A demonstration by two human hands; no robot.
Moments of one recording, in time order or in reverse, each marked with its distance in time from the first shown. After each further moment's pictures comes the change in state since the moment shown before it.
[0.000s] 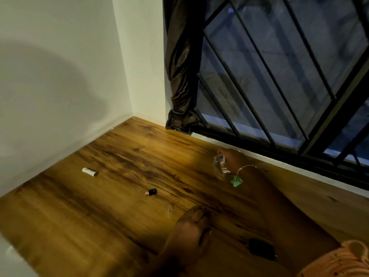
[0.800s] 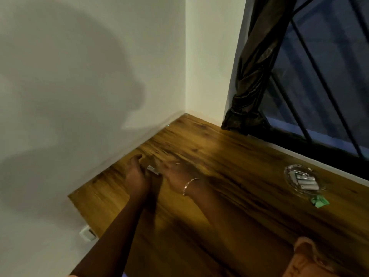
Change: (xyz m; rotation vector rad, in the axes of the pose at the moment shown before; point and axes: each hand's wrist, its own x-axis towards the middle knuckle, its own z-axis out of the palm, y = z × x) left_hand -0.044 -0.221 -0.175 -0.096 0.541 -1.058; right_hand 0.027 -0.320 0.090 0.035 -0.055 -0.624
